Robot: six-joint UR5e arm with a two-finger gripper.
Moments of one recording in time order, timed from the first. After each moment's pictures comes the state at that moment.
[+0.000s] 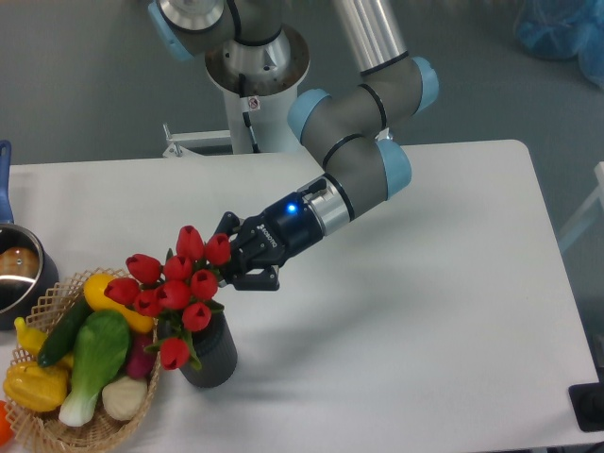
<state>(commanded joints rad) 2.56 -1.95 -1.91 -0.85 0.11 1.68</state>
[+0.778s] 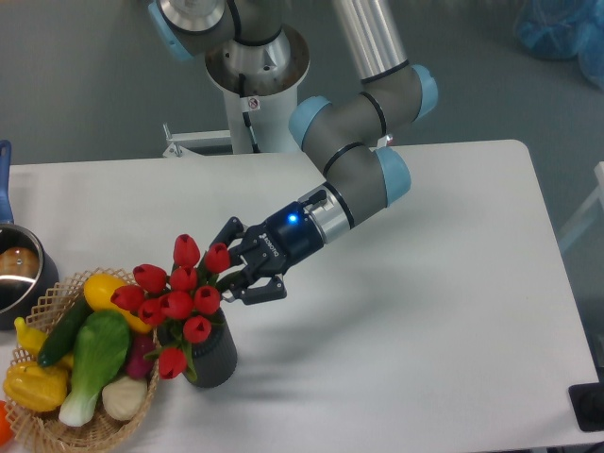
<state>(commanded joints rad) 2.58 -1.96 -1.91 -0.85 0.12 1.68</state>
